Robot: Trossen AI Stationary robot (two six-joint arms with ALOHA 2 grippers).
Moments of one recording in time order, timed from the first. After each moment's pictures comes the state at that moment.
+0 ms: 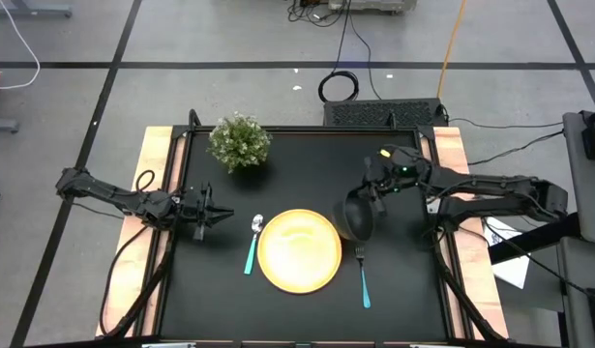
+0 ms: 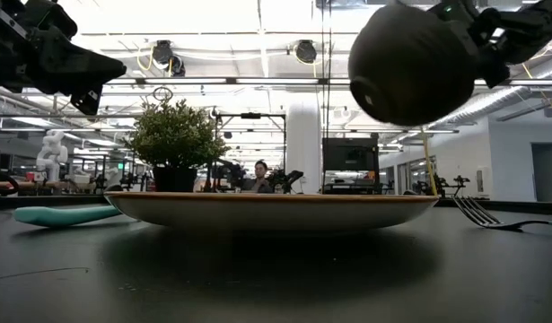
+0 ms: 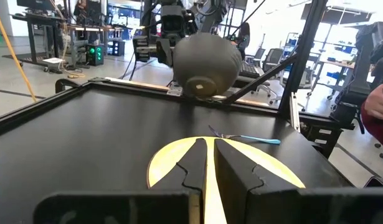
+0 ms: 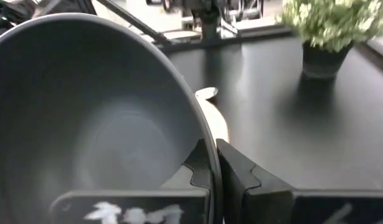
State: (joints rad) left arm -0.29 0.26 0.01 0.26 -0.29 -0.16; right arm -0.40 0.96 0.41 0.19 -0.55 -0.01
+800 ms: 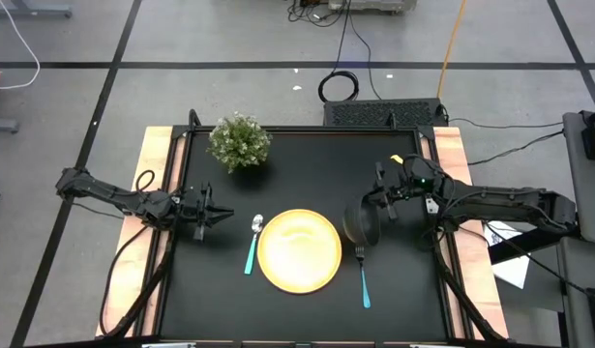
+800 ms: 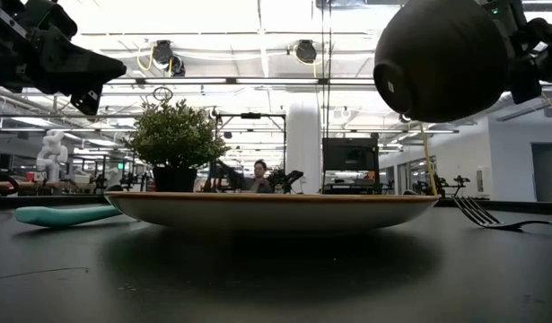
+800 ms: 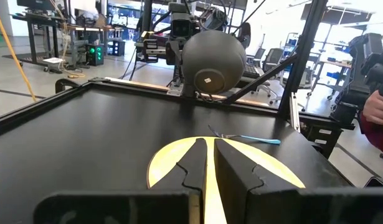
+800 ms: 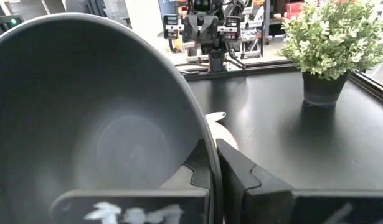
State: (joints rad) left arm -0.29 0.26 0.01 0.26 -0.29 -0.16; right arm -0.39 0.77 0.19 0.42 -0.55 0.07
